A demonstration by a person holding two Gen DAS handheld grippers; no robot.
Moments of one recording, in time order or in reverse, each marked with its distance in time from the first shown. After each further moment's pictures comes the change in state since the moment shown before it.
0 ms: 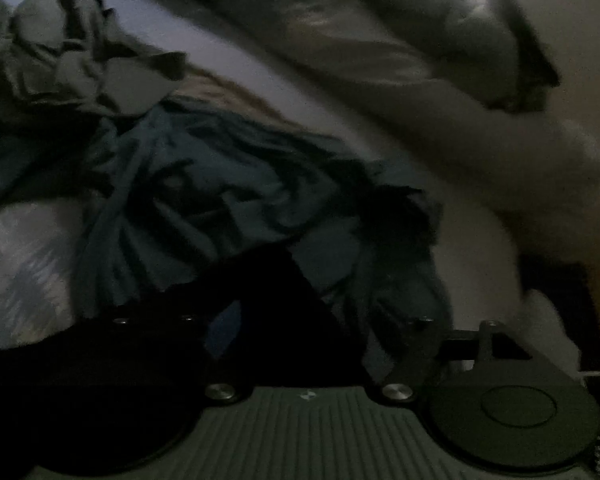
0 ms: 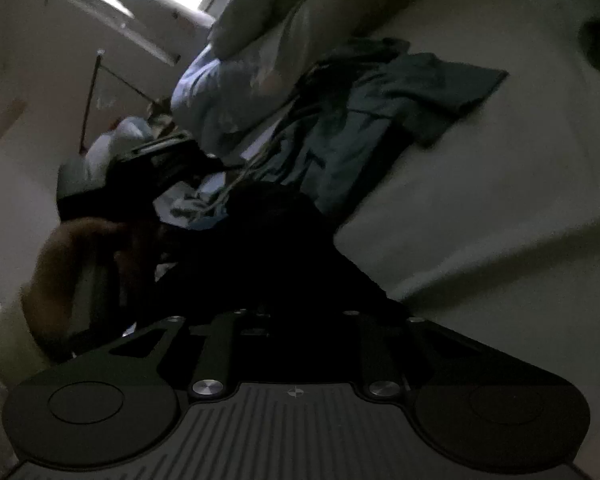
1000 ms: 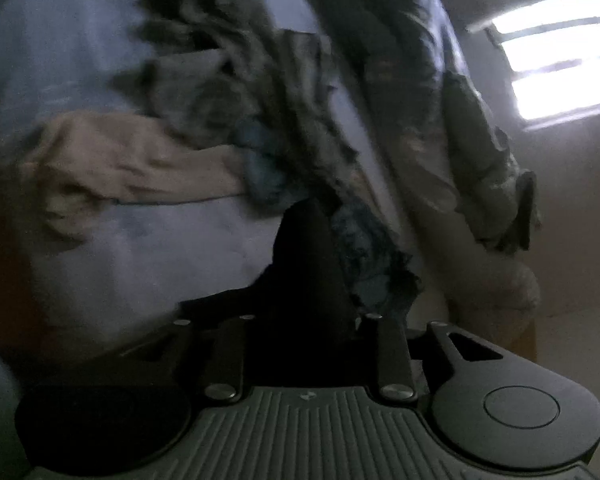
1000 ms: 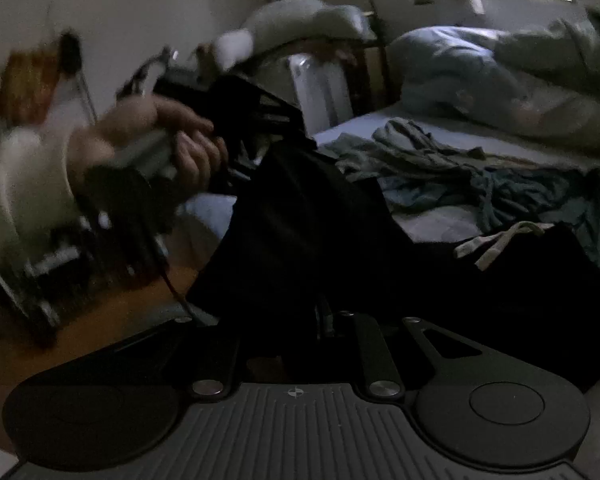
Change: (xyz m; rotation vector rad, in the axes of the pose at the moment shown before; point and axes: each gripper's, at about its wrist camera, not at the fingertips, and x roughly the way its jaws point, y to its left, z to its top) left arm -0.263 0.201 0.002 -0.478 -0.011 -0.128; right arm -0.019 0.332 -0.166 -0.721 0.185 0.058
